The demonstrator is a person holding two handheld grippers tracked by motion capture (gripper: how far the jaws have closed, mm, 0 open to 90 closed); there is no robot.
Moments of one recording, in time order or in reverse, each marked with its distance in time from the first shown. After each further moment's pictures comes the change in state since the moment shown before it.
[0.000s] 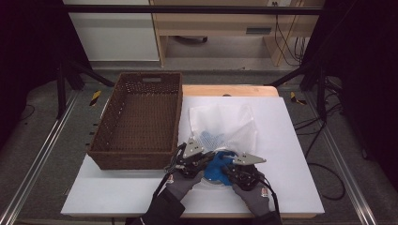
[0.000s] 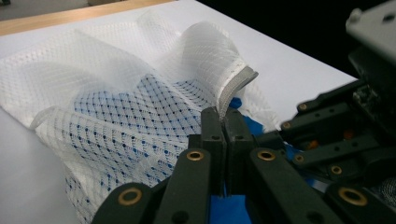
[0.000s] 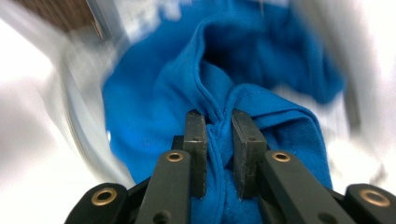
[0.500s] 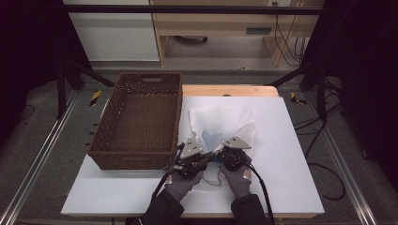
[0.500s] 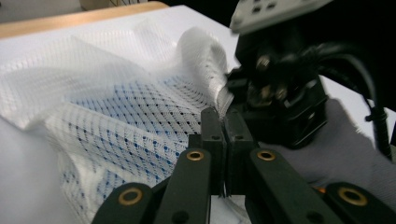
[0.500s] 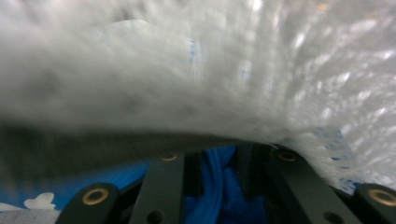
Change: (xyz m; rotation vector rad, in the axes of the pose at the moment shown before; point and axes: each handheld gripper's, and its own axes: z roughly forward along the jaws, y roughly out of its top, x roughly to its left) left arm 0.002 -0.003 -0.003 -0.001 -0.022 -0.025; right arm -0.011 0.029 0.055 -0.108 -0.221 0.016
